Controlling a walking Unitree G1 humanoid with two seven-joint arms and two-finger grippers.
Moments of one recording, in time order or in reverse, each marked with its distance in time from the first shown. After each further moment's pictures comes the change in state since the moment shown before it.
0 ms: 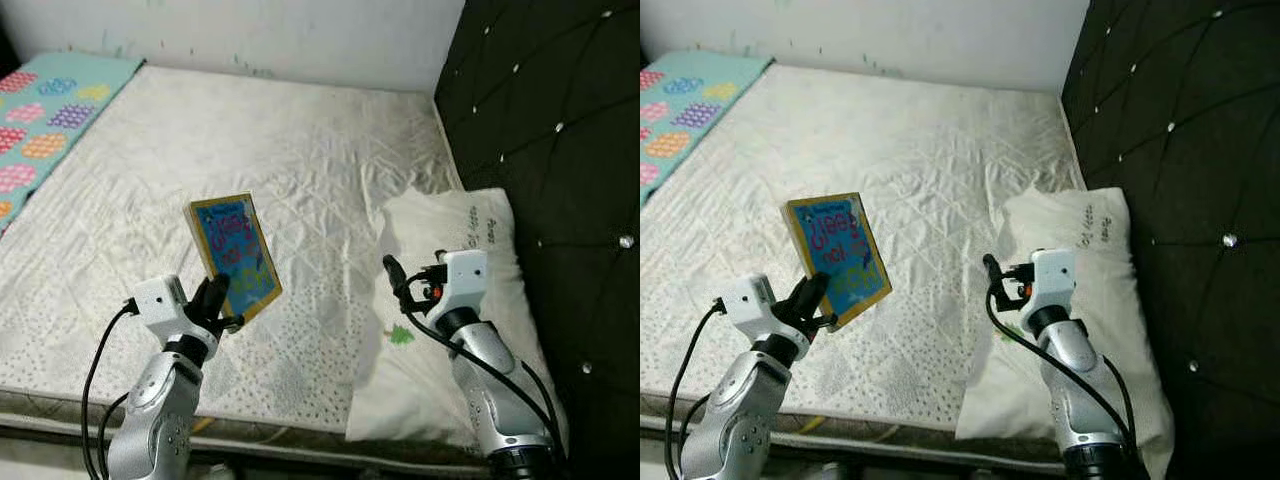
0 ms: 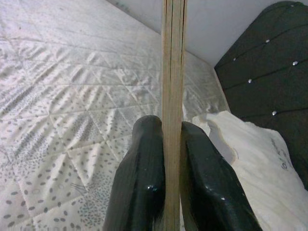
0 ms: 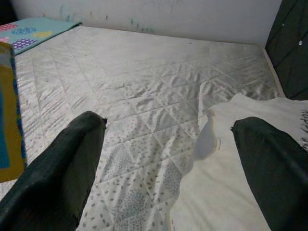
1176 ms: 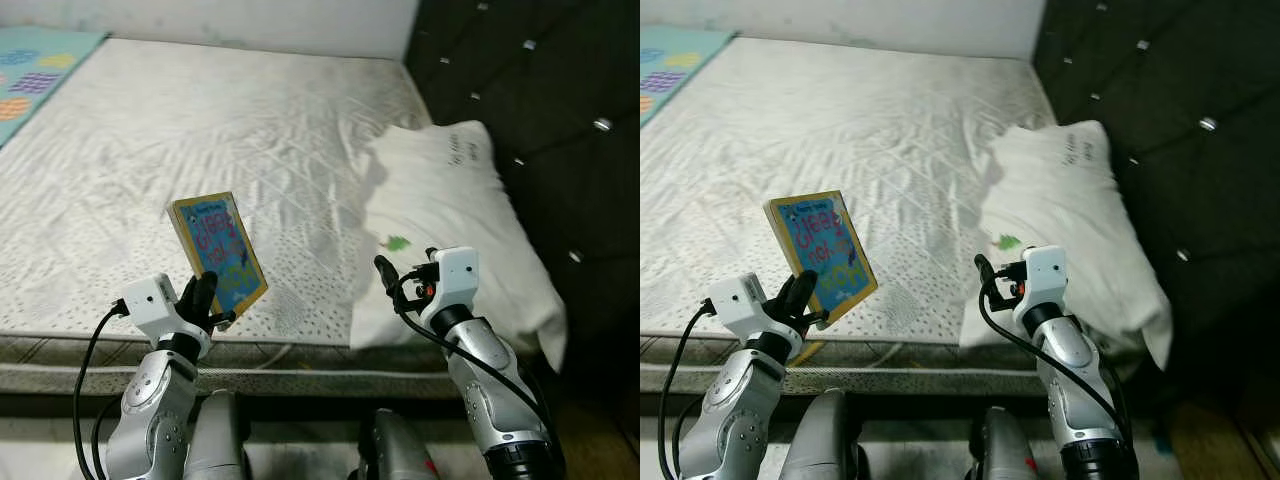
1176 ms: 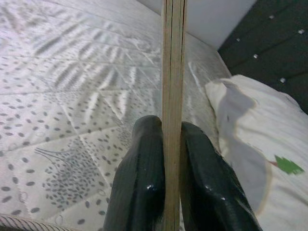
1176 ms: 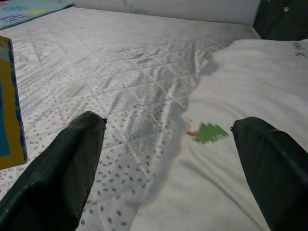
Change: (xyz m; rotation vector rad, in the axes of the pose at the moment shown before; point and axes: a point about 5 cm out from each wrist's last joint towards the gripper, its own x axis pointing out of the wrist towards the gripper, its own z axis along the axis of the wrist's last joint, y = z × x) left arm 0.001 0.007 0.005 0.009 -0.037 0.067; right arm 0.004 0.003 0.002 -0.013 0.009 0.034
